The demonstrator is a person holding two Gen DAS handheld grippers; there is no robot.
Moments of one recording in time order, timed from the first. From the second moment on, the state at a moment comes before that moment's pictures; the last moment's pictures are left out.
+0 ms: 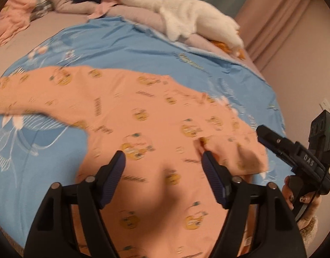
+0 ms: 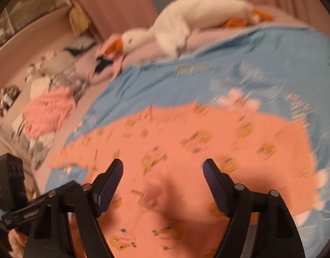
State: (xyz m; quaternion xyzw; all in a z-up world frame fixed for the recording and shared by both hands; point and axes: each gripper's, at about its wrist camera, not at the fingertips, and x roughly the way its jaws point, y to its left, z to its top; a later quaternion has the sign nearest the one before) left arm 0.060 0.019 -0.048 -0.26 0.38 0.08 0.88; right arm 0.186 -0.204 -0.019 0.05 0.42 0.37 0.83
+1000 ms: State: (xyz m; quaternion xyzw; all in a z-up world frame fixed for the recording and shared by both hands) left arm 0.163 -0.035 -0.039 -0.23 0.39 0.02 0.89; right arm 0.238 -0.341 -0.042 0.18 0.42 0.21 0.86
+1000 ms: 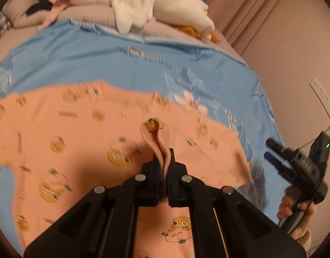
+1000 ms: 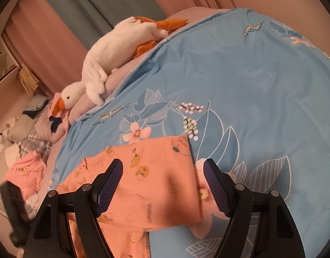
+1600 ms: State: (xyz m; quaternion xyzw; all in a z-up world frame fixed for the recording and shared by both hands) left arm 0.145 0.039 0.001 -0.22 0.34 0.12 0.91; right arm 0.243 -0.317 -0.059 0.16 0.46 0.24 0.84
